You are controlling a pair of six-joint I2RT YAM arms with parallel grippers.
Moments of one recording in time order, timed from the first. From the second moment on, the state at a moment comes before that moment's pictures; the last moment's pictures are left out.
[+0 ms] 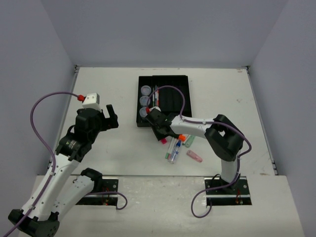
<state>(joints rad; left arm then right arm) -0.38 0.72 0.82 -0.61 -0.30 -0.38 0.92 1.92 1.25 -0.49 0.22 0.38</state>
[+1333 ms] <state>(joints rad) -0.38 0.72 0.82 -0.61 -0.30 -0.38 0.57 2.06 1.89 -0.64 0.16 0.49</state>
